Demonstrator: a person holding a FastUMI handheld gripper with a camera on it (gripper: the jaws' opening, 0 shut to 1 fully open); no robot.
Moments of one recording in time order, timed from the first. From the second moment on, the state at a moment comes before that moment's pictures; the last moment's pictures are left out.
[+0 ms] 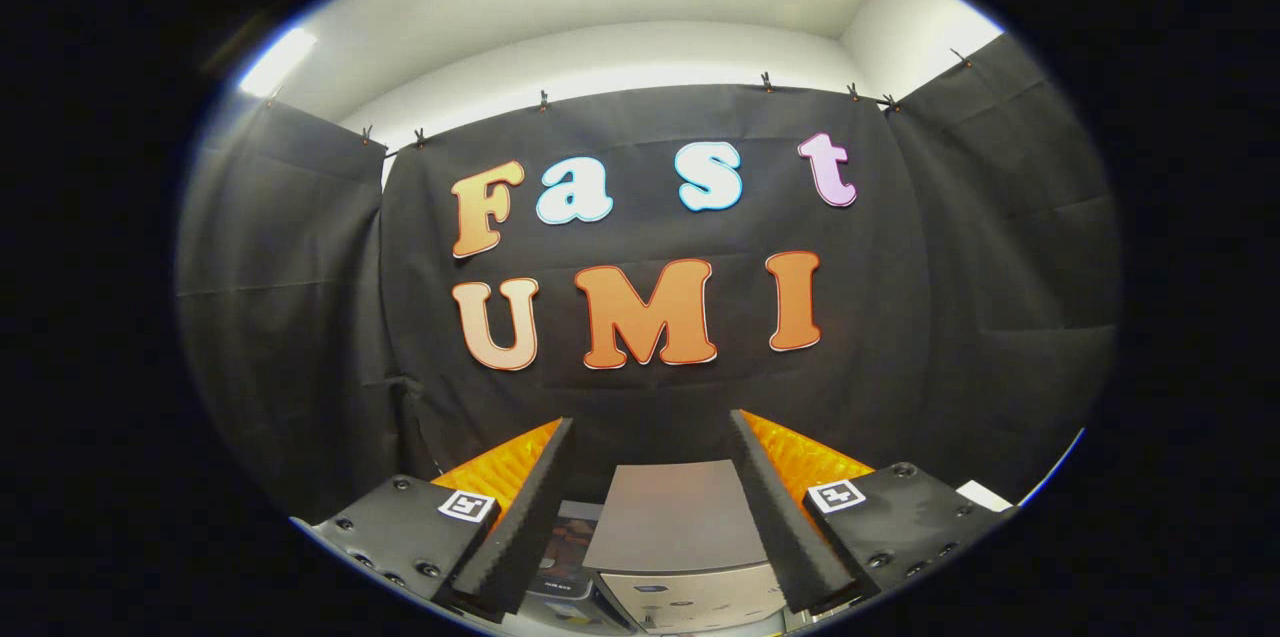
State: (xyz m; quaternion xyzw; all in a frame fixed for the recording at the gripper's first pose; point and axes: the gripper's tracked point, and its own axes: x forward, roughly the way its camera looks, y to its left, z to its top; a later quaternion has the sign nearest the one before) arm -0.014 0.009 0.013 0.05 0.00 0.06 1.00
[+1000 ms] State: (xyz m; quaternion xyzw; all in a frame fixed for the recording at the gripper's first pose) arm -0.007 0.027 0.012 0.04 0.00 0.06 1.00
